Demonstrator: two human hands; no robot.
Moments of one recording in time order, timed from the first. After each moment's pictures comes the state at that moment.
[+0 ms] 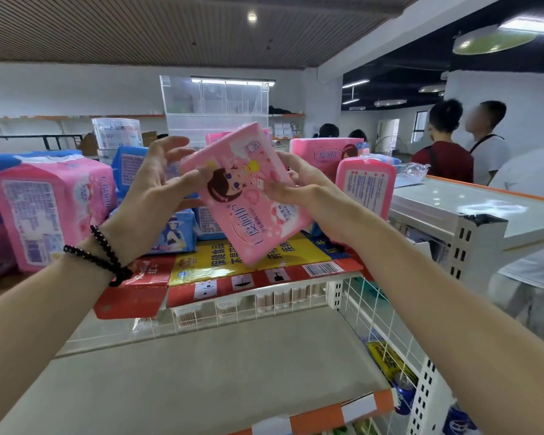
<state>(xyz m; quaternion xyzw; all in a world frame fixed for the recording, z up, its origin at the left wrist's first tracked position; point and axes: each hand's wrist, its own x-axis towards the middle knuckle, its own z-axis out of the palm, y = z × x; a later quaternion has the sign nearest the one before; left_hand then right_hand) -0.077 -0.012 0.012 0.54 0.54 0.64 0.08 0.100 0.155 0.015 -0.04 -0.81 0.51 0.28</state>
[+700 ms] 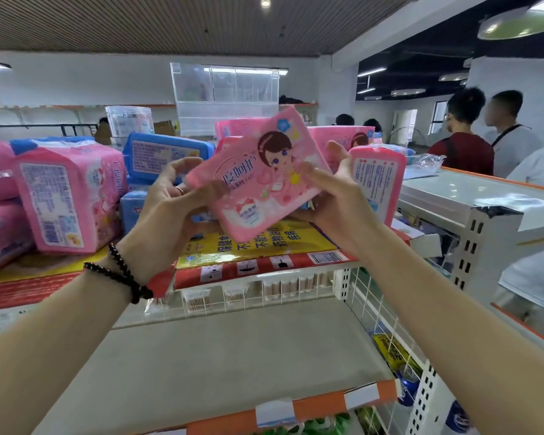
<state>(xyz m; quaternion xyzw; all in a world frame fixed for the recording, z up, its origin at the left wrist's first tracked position) -0.049 -0.014 -0.017 0.43 0.48 0.74 0.20 0.104 0.158 -0.012 0.01 -0.58 0.72 0.37</state>
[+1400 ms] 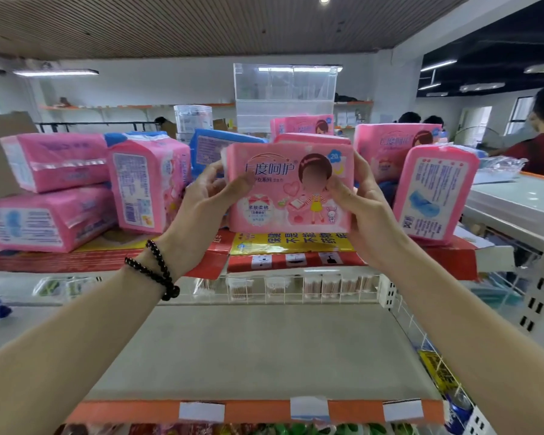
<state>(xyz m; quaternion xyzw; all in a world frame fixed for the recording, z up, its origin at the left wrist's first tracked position) -0.039 -0.051 -0.020 0.42 0.55 0.71 0.10 0.083 0.141 -0.037 0.05 -0.66 0.66 0.36</state>
